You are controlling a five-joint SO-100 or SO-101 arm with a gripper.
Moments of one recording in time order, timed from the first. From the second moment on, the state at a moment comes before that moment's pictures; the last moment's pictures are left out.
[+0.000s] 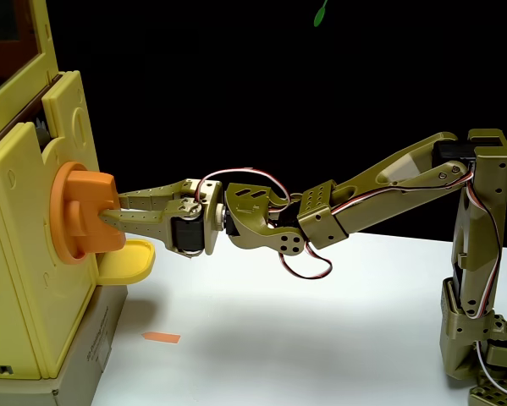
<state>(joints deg) -1.2 92.9 121.5 -36.4 -88.2</state>
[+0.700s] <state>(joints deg) -1.2 92.8 121.6 -38.4 -46.7</state>
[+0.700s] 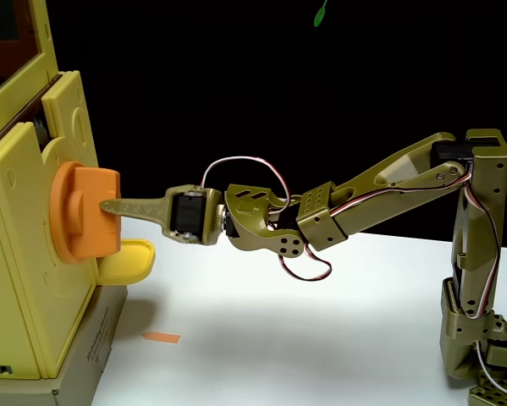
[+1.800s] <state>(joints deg) 1.6 92.5 122.0 -41.1 83.3</state>
